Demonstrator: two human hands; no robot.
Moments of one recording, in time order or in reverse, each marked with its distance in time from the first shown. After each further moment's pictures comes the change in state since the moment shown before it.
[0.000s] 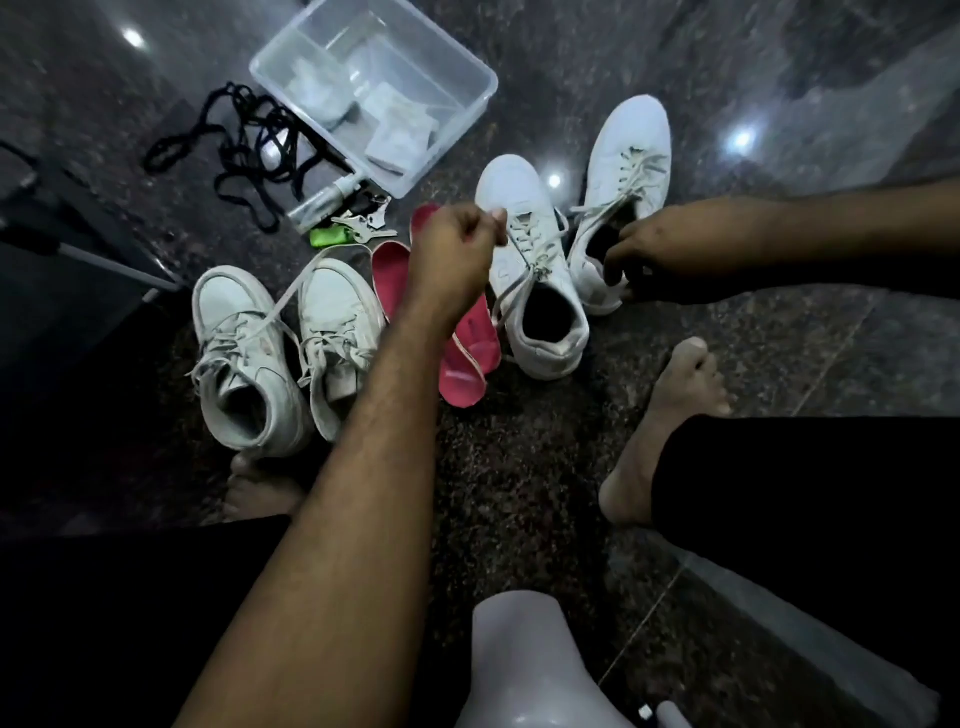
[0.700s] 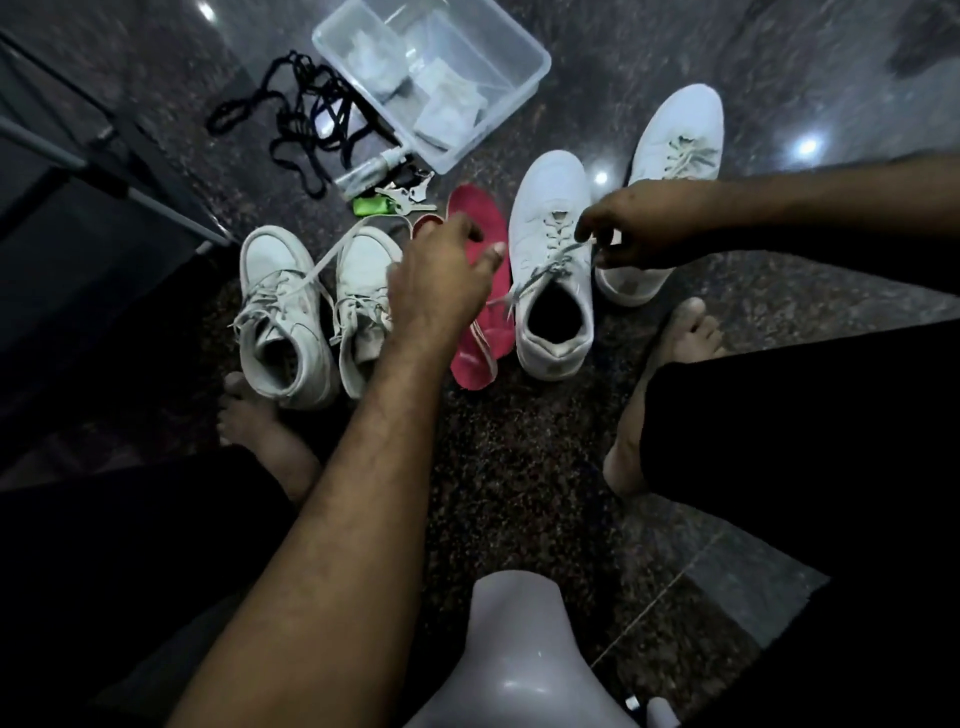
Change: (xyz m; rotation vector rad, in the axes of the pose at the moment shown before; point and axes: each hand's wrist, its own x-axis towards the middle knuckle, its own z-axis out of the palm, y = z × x) left_hand -0.035 -0.023 -0.026 0.563 0.156 -0.063; right_hand 0.070 0.001 0.013 0.147 0.167 -0.049
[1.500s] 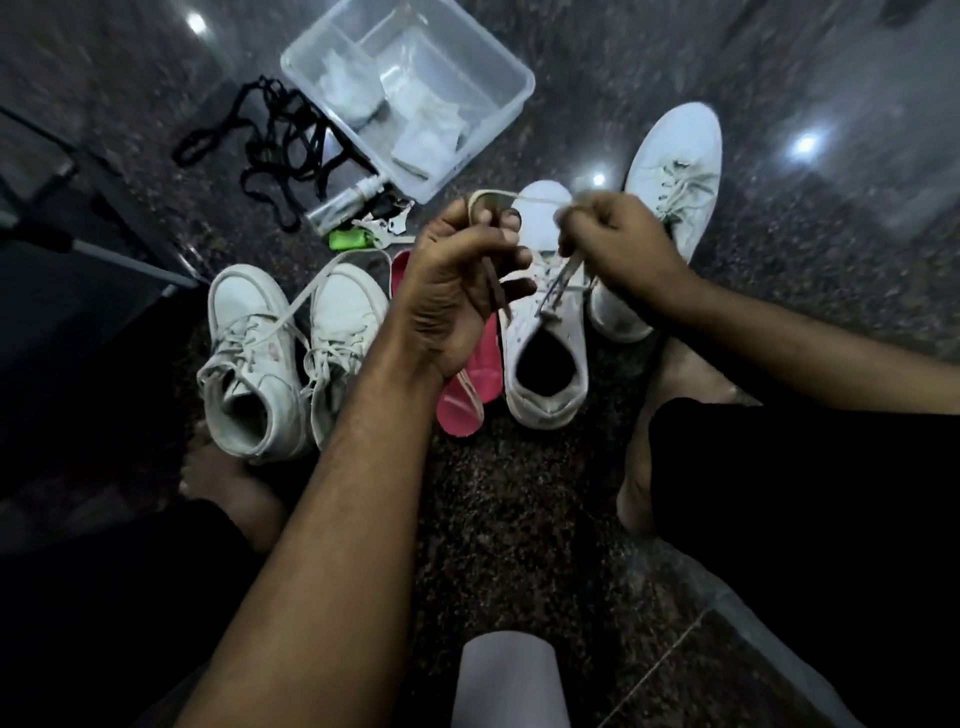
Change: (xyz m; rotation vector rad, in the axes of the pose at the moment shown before) left_hand 0.018 0.044 -0.006 -1.536 -0.467 -0.067; right_hand 0.021 -0.019 0.026 1.048 0.631 0.284
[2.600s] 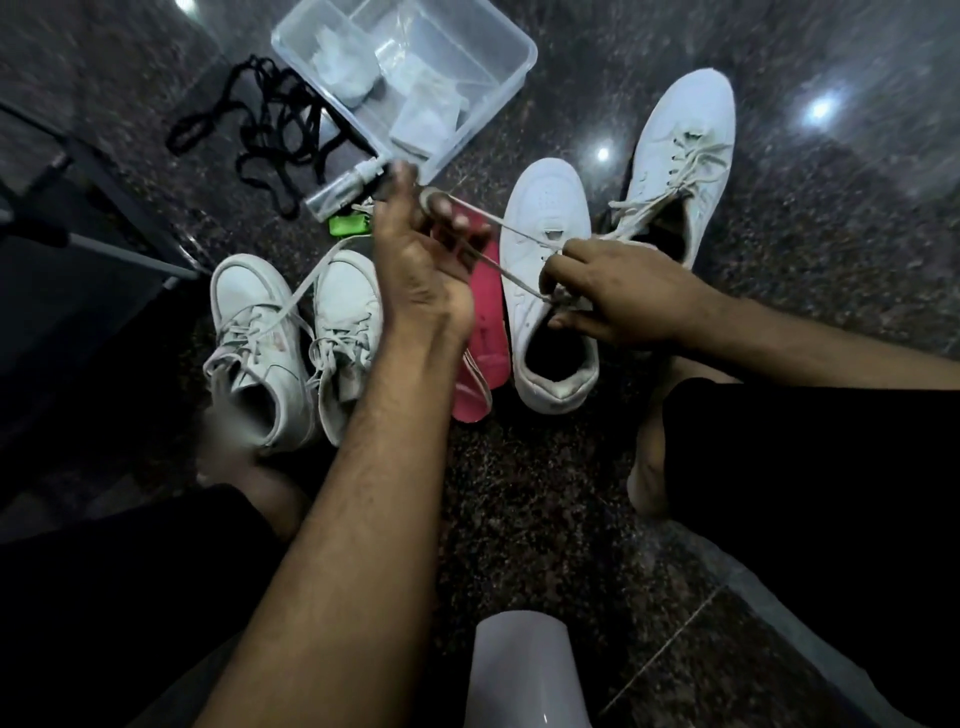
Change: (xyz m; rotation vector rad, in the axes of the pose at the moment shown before) left_hand 0.027 -0.009 -0.021 -0.265 0.457 0.186; right_hand -0.021 0.033 -0.005 -0.906 -0.365 -0.607
